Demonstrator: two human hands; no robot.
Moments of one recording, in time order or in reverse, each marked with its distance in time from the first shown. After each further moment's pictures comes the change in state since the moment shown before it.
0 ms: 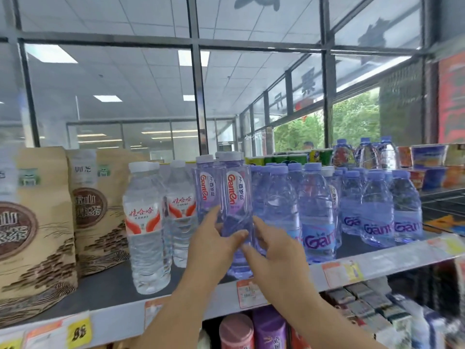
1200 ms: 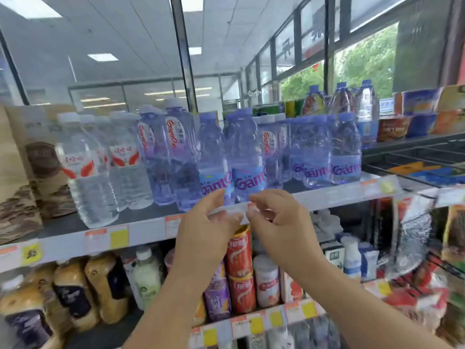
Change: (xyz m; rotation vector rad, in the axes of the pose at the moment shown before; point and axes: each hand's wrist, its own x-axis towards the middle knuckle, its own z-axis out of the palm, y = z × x) left_hand -0.125 0.041 0.111 0.011 0.059 -0.036; right_hand -0.051 0.096 -0.108 0.167 0.041 -0.064
